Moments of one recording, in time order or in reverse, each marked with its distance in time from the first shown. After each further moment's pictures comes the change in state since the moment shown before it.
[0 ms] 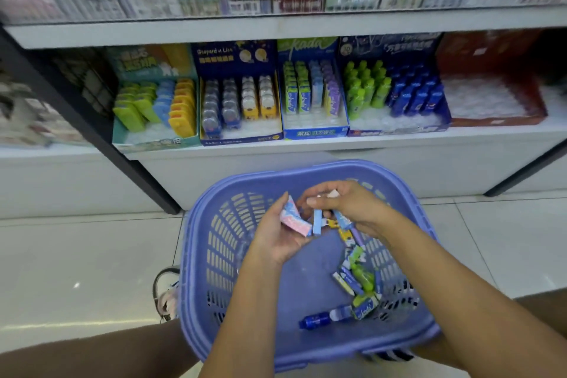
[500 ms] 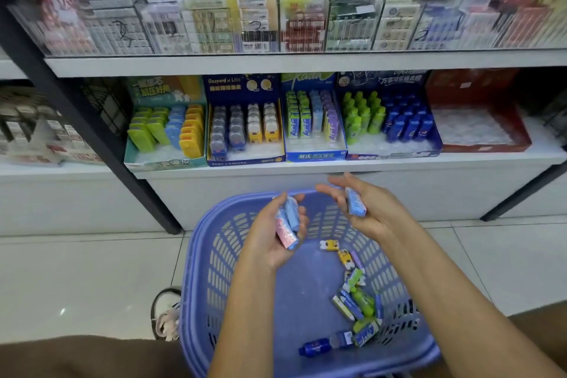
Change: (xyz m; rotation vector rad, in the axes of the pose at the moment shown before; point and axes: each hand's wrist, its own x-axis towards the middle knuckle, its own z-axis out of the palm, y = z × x) left_hand -0.038 0.028 0.044 0.014 0.097 0.097; right_hand -0.021 -0.049 -0.001 0.781 0.195 0.054
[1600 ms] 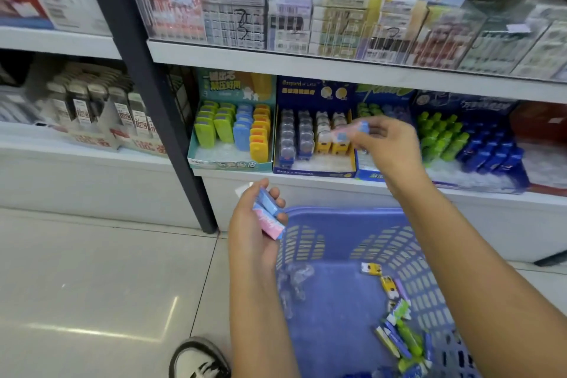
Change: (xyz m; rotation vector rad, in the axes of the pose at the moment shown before) left_hand -0.051 0.102 -0.042 -0.163 0.166 0.508; right_hand 0.071 -0.009 0.126 -0.934 0.146 -0.787
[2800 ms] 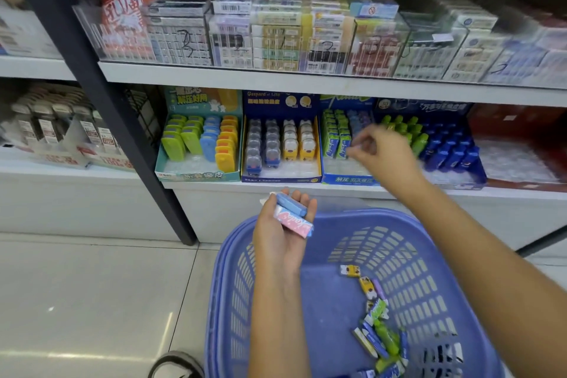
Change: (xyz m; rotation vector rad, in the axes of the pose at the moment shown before) left_hand -0.001 -0.070 0.044 -0.182 0.001 -0.150; right_hand 0.014 0.026 -0.067 -0.607 -0.071 -0.170
